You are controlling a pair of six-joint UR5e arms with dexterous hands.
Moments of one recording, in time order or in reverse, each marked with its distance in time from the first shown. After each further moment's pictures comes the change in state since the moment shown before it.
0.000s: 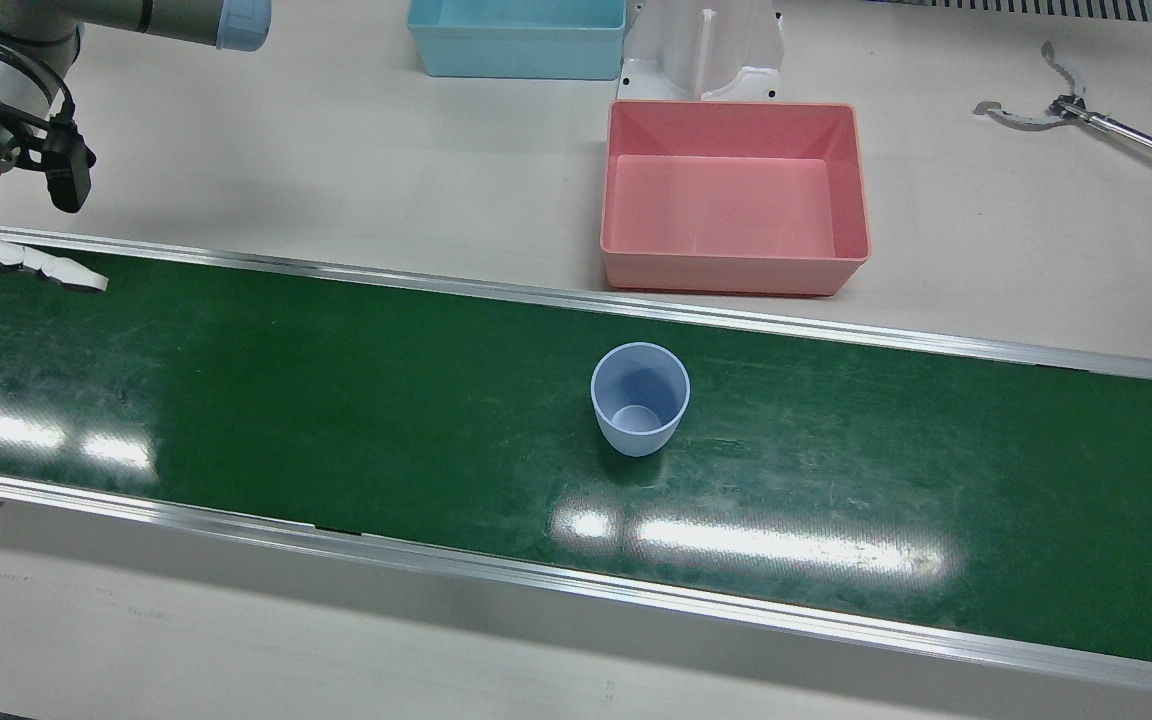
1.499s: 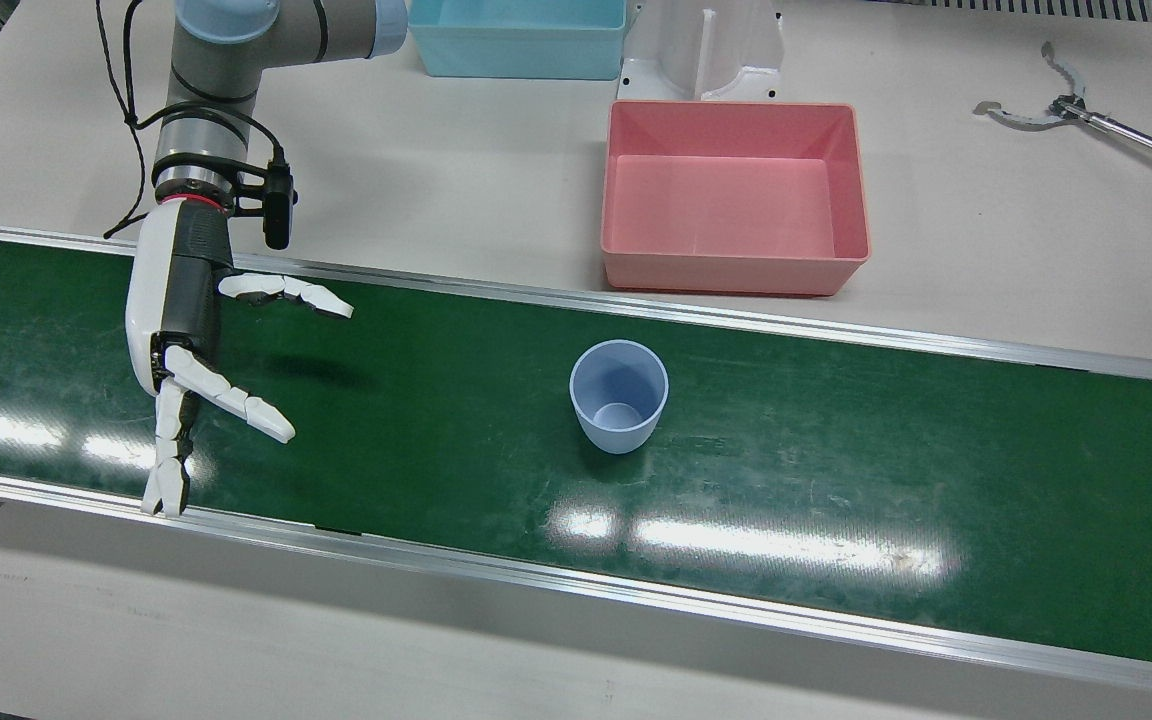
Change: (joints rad) left arm 0.000 0.000 0.000 0.000 0.000 0.001; right arm -0.295 0.104 -0.010 0.035 0.181 -0.033
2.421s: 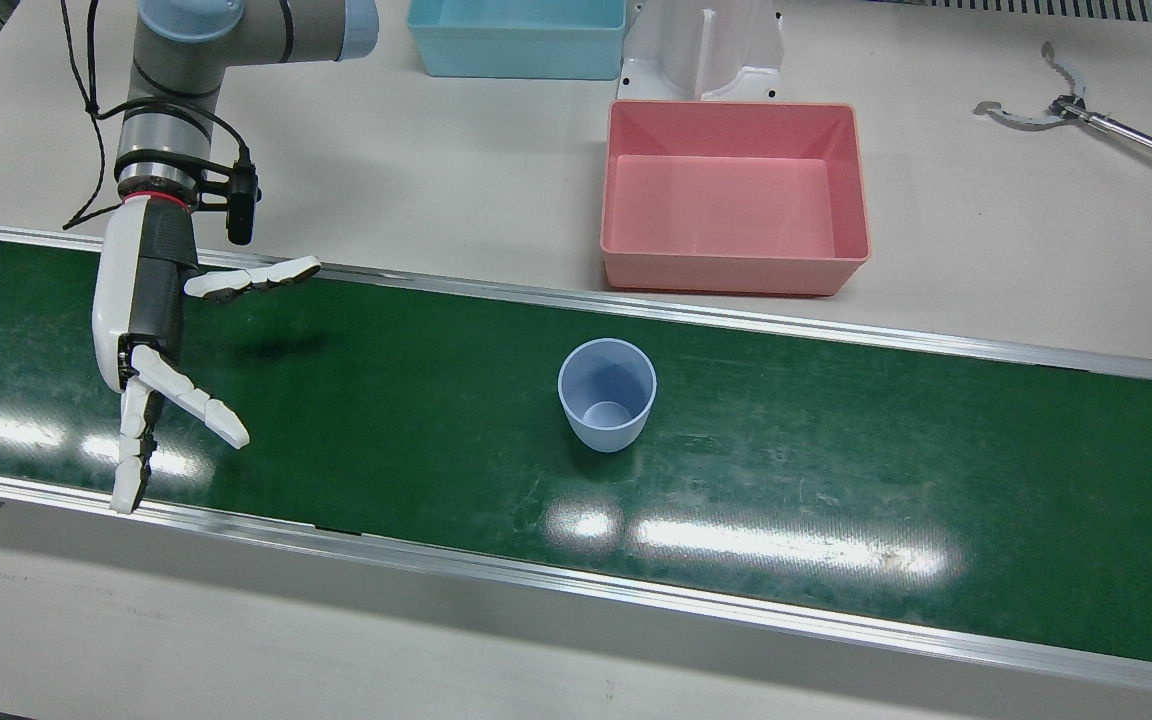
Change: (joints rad) left arm 0.000 0.000 0.000 0.000 0.000 0.000; right arm 0.049 -0.051 0.002 -0.012 -0.076 -0.020
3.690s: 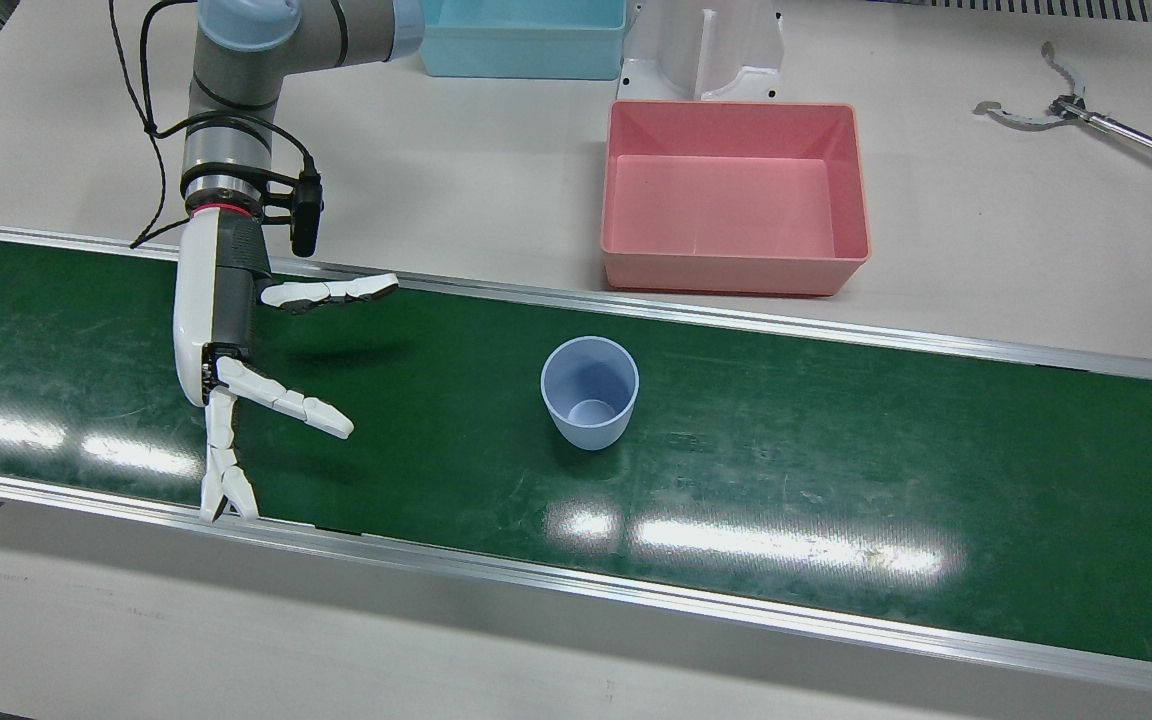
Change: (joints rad) left arm 0.000 0.000 0.000 0.000 0.000 0.000; right arm -0.084 0.100 -0.028 0.004 0.072 -0.031
